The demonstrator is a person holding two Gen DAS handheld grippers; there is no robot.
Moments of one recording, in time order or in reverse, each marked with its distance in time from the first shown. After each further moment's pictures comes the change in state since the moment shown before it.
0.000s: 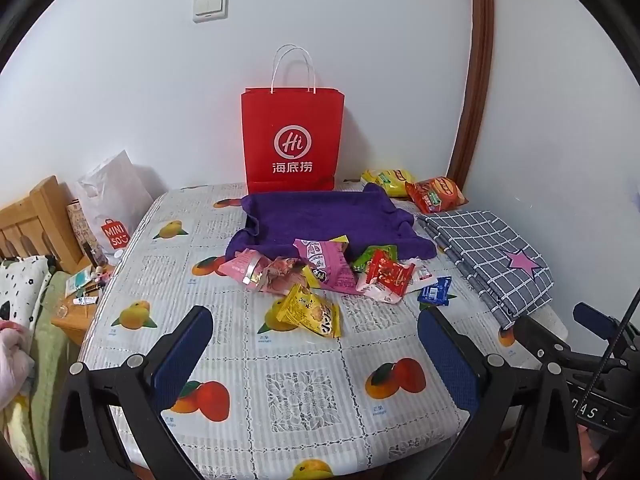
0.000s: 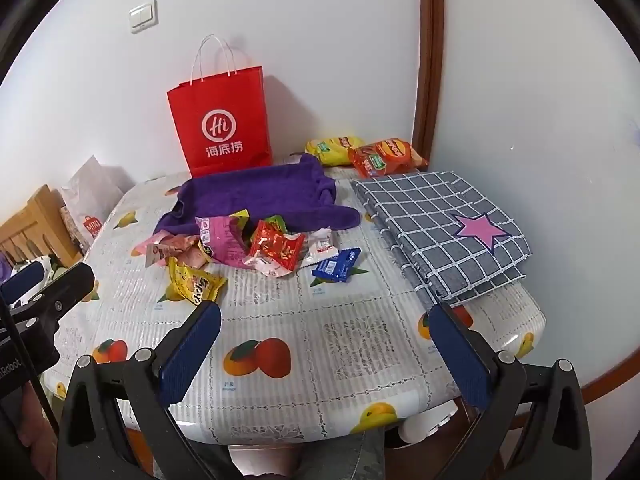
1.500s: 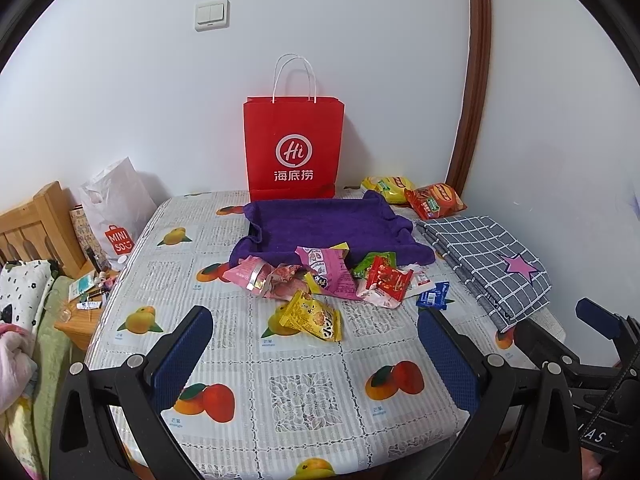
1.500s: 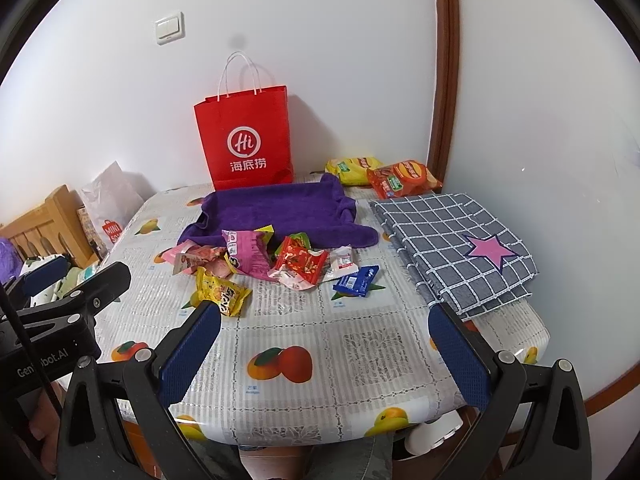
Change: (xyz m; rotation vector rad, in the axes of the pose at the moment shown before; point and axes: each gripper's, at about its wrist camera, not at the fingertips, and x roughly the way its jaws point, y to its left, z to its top) left arm -0.011 0.001 0.003 0.008 -0.022 0.001; right arm -0.028 0.014 0.002 -0.037 -0.061 0.047
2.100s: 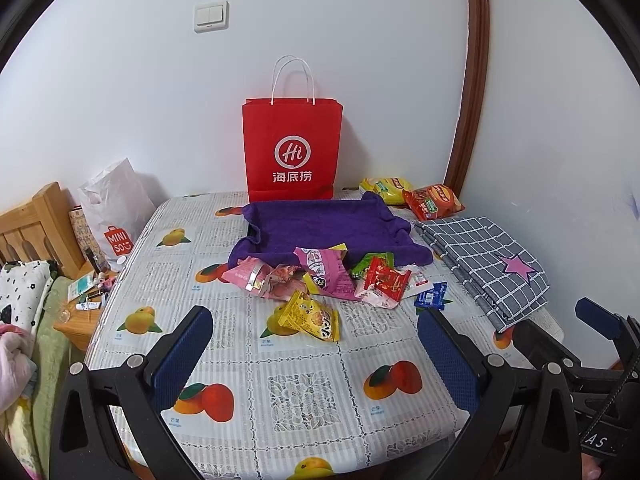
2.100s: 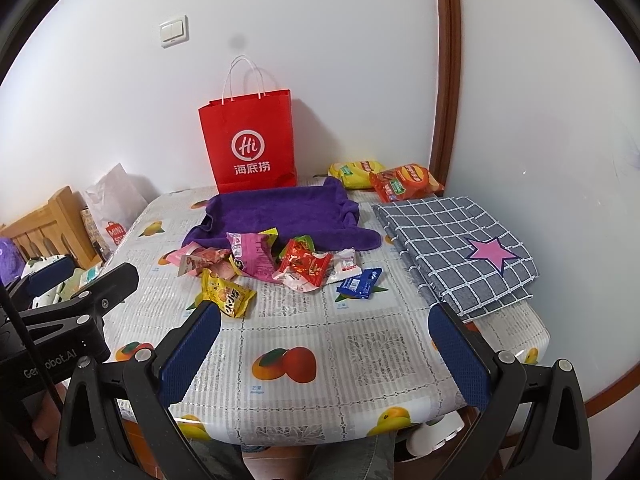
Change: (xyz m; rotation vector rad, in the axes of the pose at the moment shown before) left arm -0.001 -0.002 0.000 0.002 -0.002 -0.002; right arm -0.006 0.004 0.000 -0.003 -0.012 0.006
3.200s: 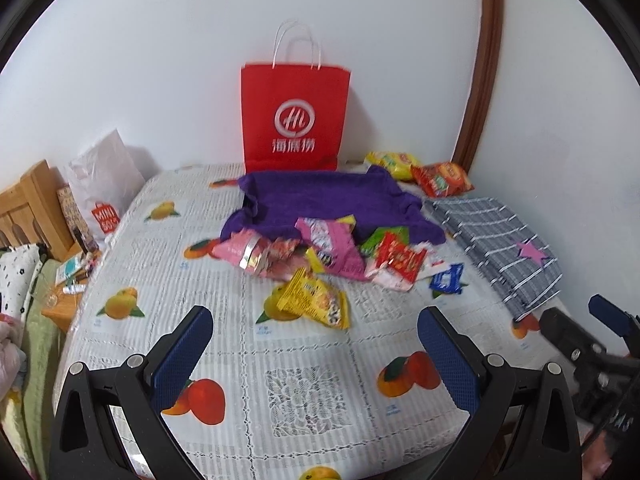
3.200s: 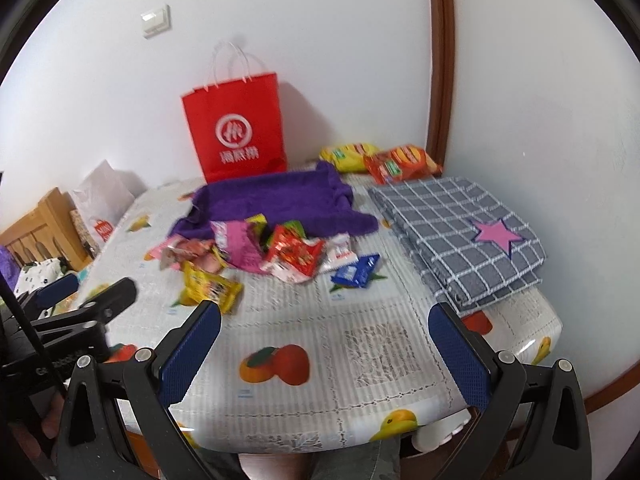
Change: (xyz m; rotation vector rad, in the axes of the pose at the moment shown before) left arm 0.056 0.016 -0.020 -0.021 0.089 -0.015; right arm 0.045 -0.012 -0.012 0.042 0.055 -0.020
